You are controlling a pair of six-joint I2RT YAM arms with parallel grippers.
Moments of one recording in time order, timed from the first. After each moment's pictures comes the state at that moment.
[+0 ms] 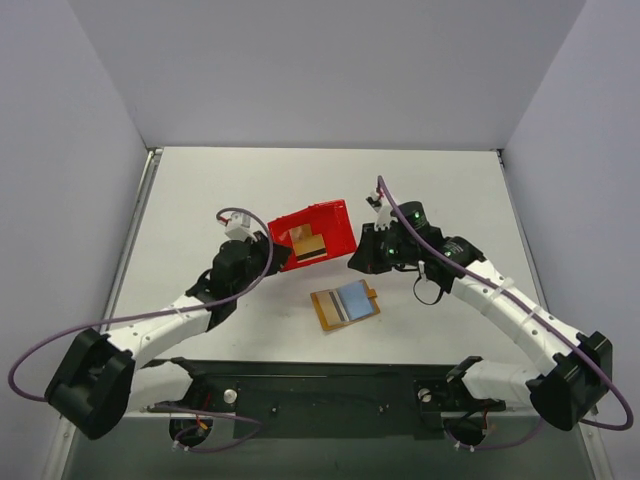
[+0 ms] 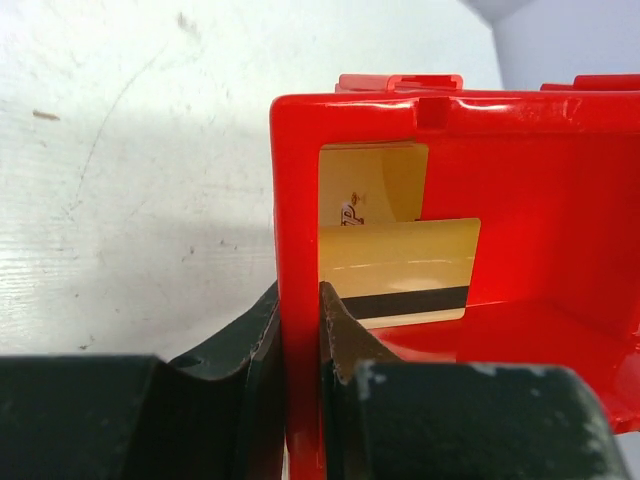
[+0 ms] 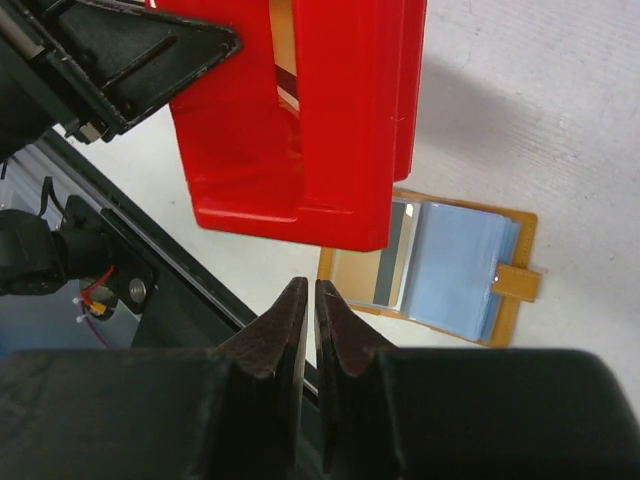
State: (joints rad) left arm -0.54 1.22 0.52 0.36 -0.03 -0.83; right arm 0.62 1.19 0.99 -0.48 -0.25 0.44
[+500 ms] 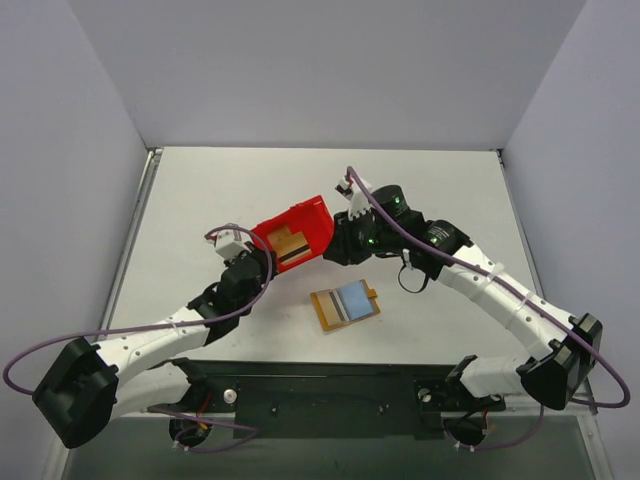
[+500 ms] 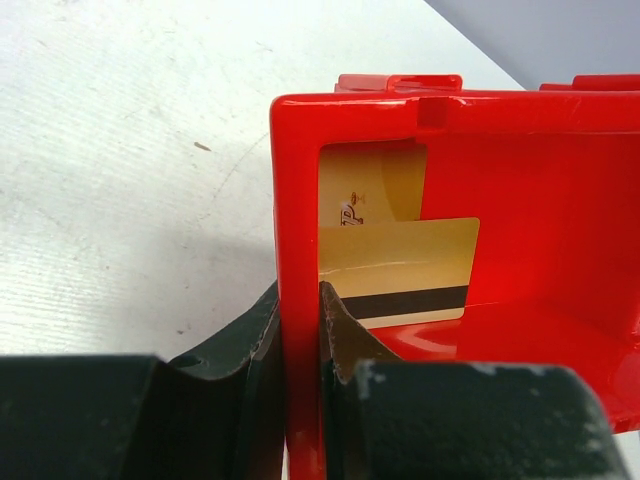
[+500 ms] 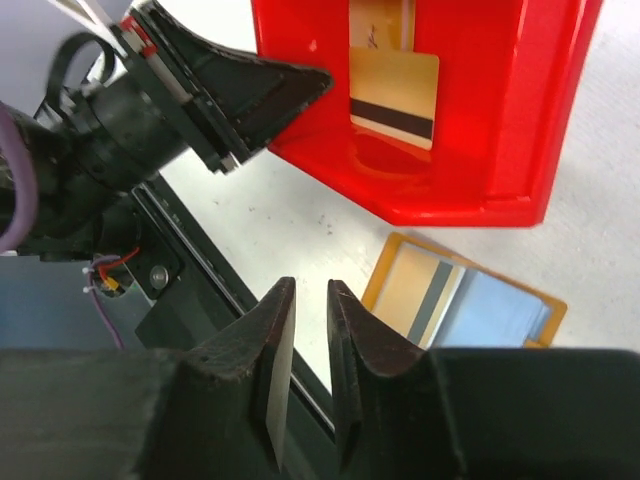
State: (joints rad) left arm -0.75 1.08 0.46 0.28 -0.58 -0.88; right arm 0.73 1.30 1.22 -0.53 -0.27 0.32
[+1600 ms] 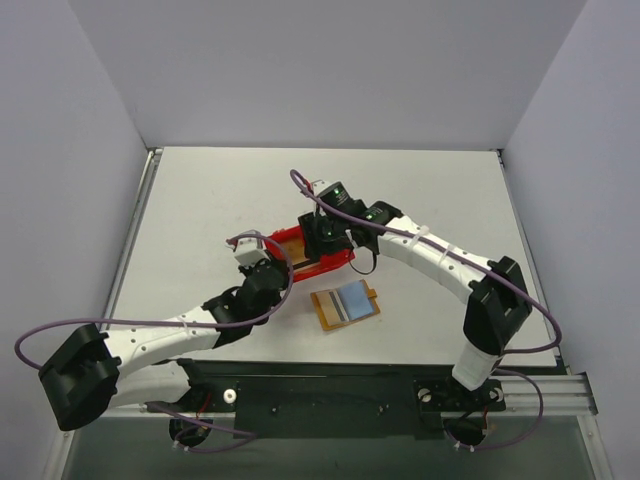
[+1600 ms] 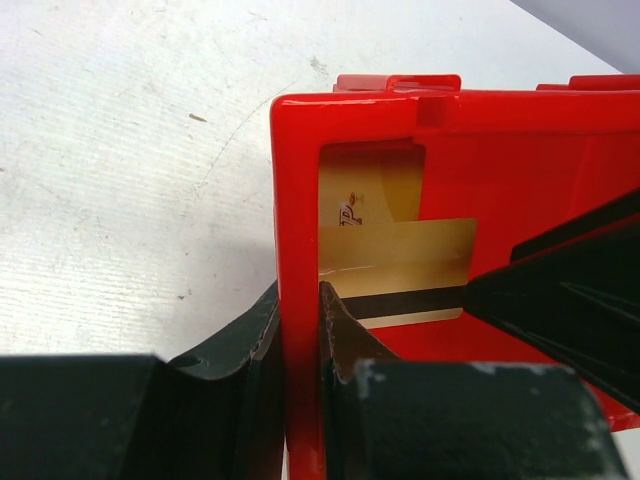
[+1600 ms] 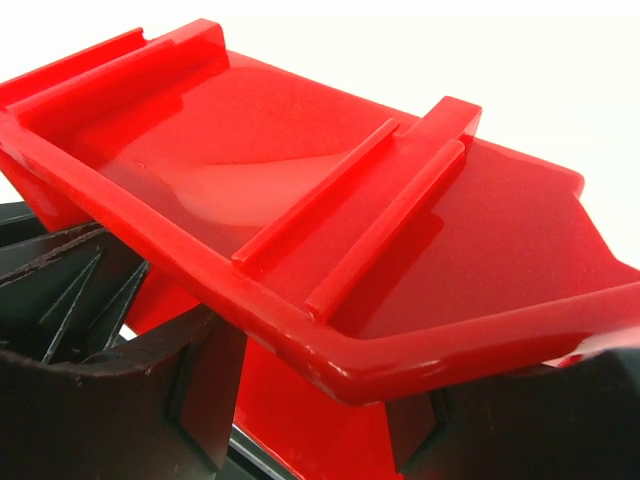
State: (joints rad) left arm -0.94 1.14 0.52 0.18 -0.78 -0.84; right arm 0.78 1.71 1.43 -0.59 -0.04 0.28
